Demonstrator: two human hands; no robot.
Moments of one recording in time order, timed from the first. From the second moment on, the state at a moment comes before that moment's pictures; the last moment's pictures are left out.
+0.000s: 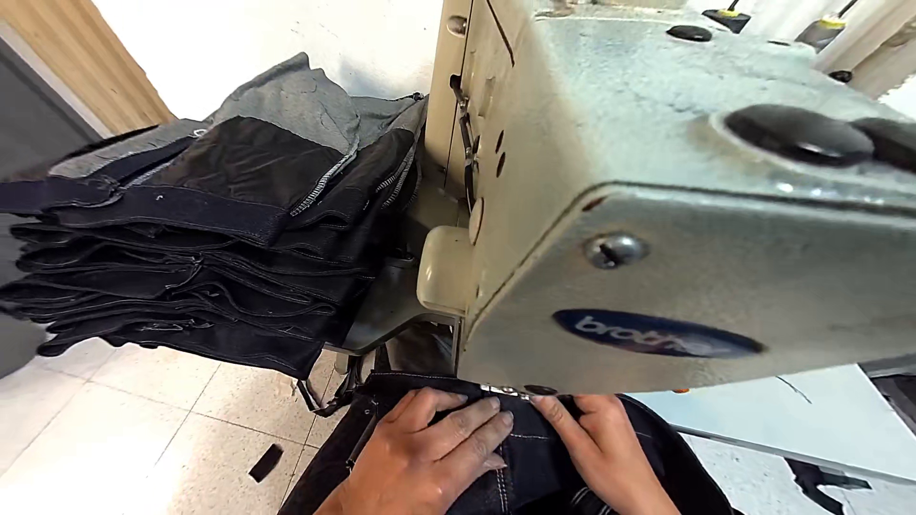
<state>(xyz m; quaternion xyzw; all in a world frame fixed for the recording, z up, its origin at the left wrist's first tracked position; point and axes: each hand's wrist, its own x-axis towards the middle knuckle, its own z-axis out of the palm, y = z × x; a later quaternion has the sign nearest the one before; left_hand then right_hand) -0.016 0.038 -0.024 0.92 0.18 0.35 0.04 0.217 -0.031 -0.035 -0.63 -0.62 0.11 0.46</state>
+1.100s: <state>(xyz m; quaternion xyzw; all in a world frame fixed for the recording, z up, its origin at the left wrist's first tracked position) -0.026 0.073 -0.009 0.82 0.35 0.25 0.39 0.227 -0.044 -0.029 -0.64 -0.65 0.06 0.40</state>
